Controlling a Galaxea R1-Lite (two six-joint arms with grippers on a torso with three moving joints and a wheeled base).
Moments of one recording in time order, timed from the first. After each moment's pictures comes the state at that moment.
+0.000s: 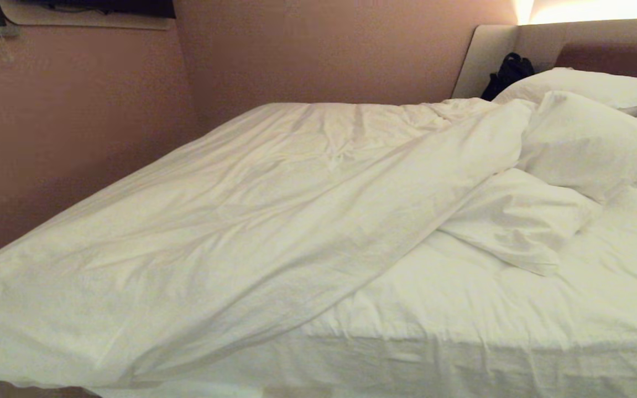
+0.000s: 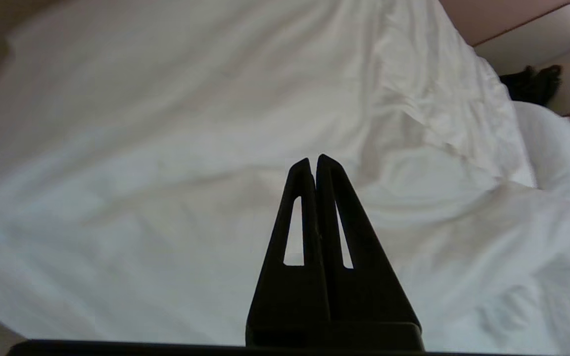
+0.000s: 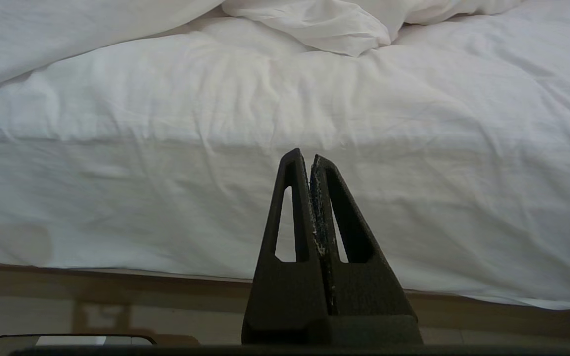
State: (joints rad) left arm 1.02 1.86 -1.90 0.68 -1.09 -0.21; right arm 0.01 0.00 0.00 0.00 0.00 0.00
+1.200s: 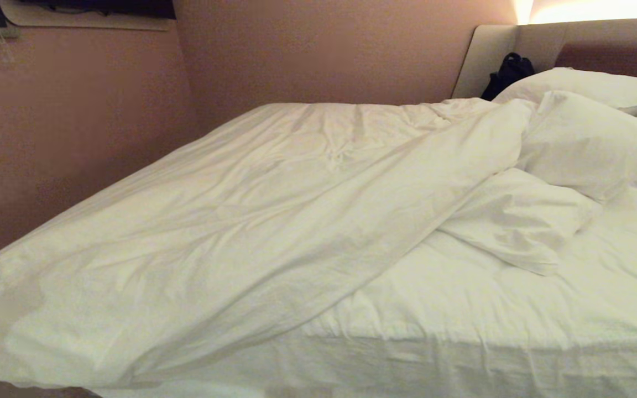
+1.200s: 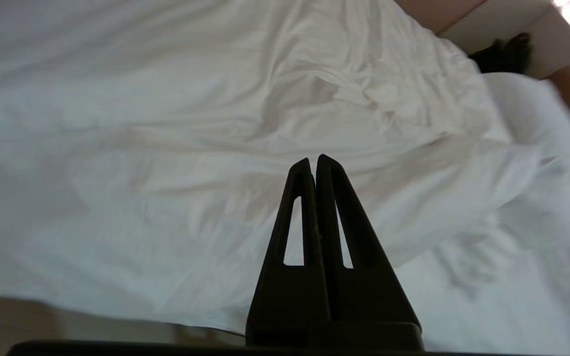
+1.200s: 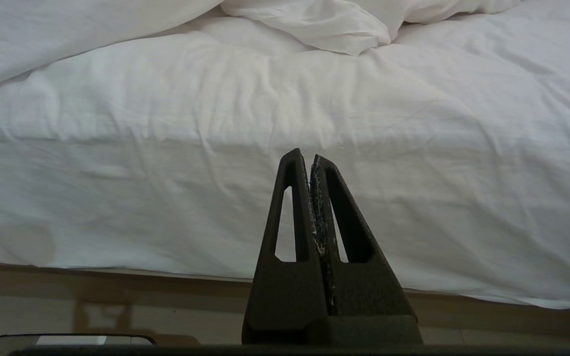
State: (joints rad) left arm 0.97 1.21 -1.63 0.77 -1.05 -0.27; right arm 0.01 0.00 0.00 0.00 0.00 0.00
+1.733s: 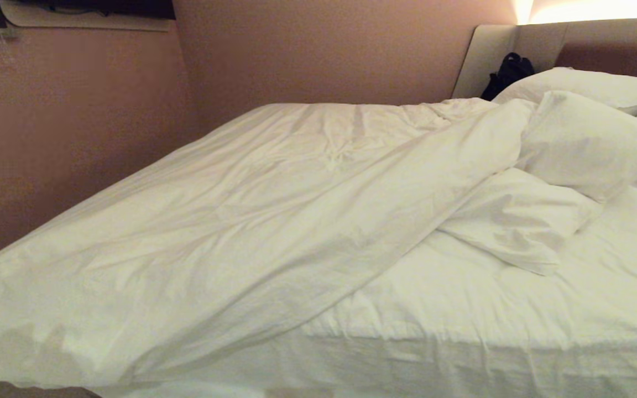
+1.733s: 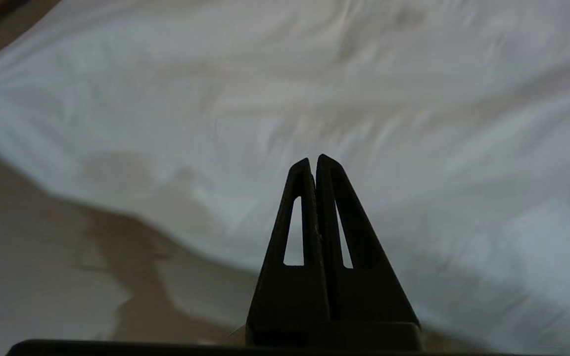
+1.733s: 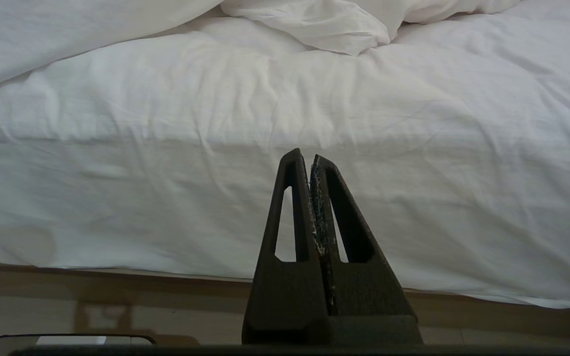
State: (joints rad) left arm 0.75 0.82 -1.21 0.77 -0.66 -0.06; right arm 0.01 0.00 0.00 0.00 0.00 0.00
